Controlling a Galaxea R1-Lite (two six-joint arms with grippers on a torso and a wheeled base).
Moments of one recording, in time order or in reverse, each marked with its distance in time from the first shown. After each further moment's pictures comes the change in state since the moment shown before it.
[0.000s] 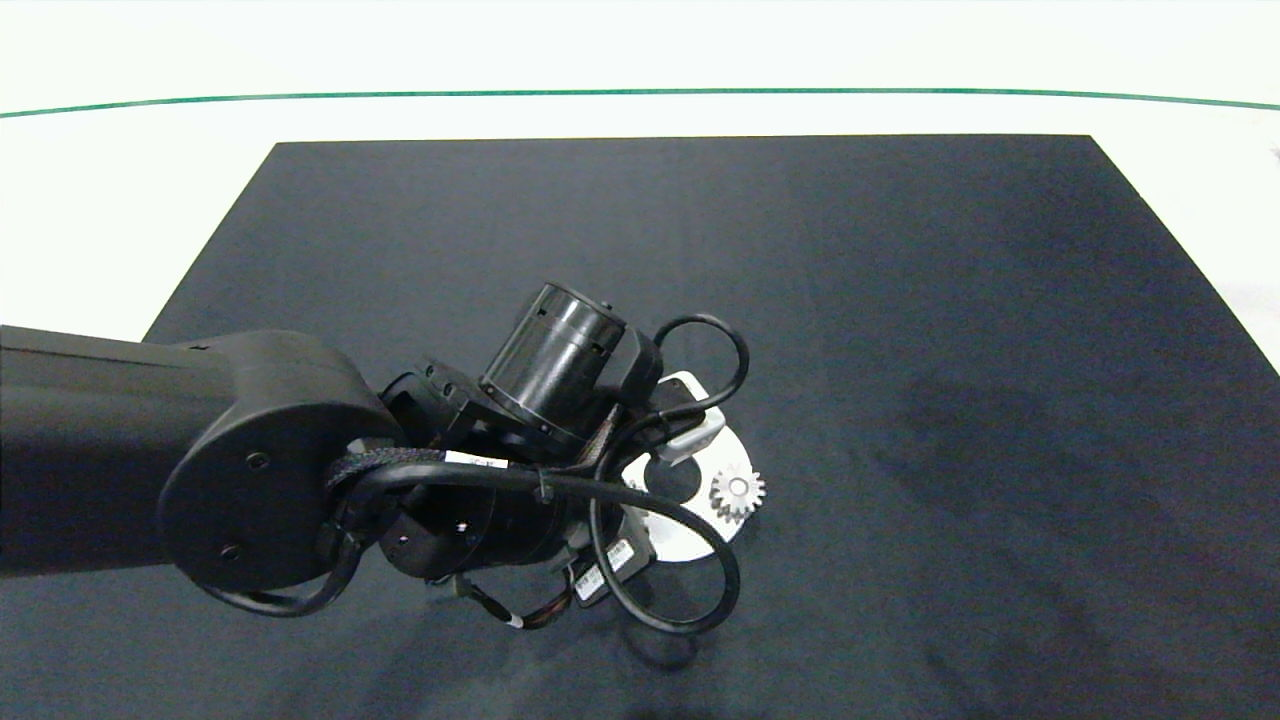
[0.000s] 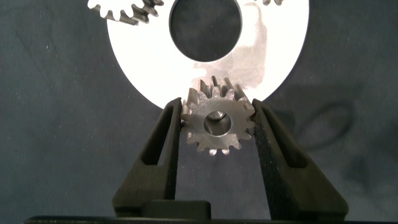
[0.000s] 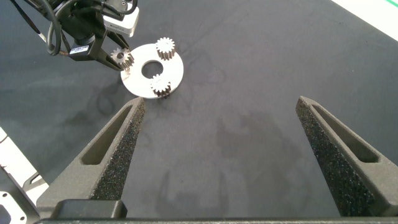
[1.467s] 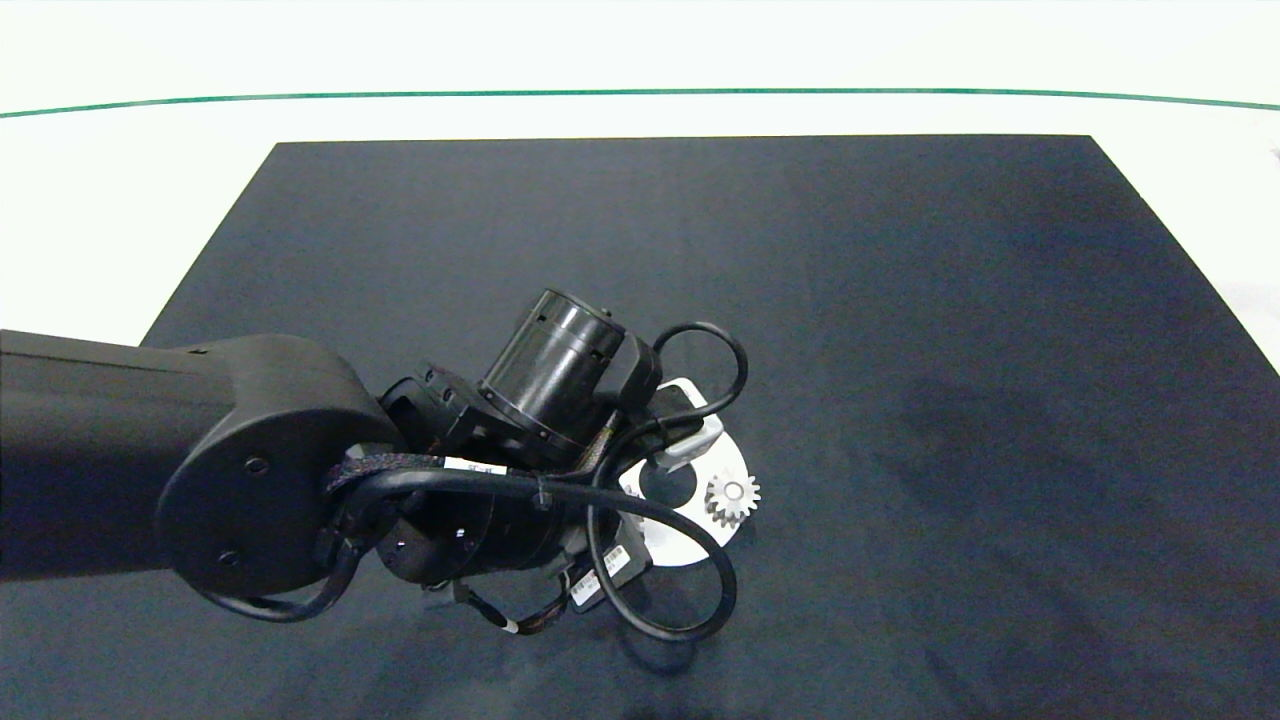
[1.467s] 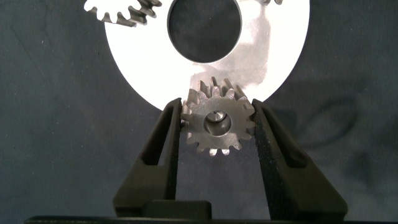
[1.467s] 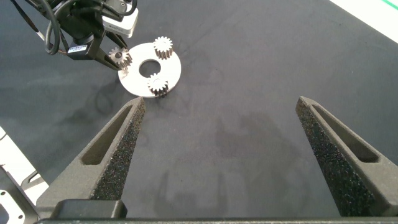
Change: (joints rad) left arm -0.008 -0.003 0.008 0.004 0.002 0.003; right arm 0.000 -0.005 0.004 0.000 0.002 -0.008
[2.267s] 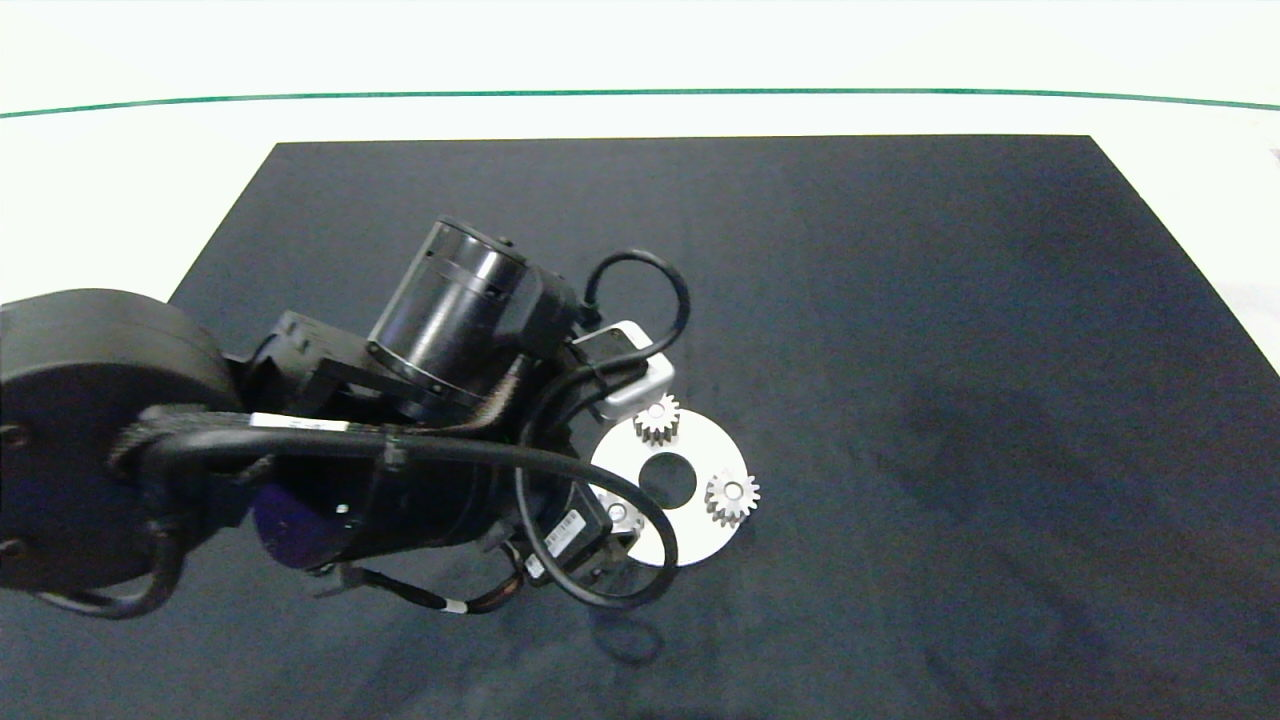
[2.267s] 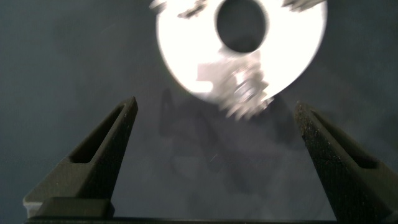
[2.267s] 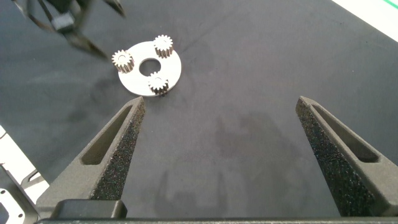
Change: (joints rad) left arm 0.043 -0.143 0.031 0.011 0.000 -0.026; right arm 0.000 0.000 0.005 0.001 -0.001 -0.001
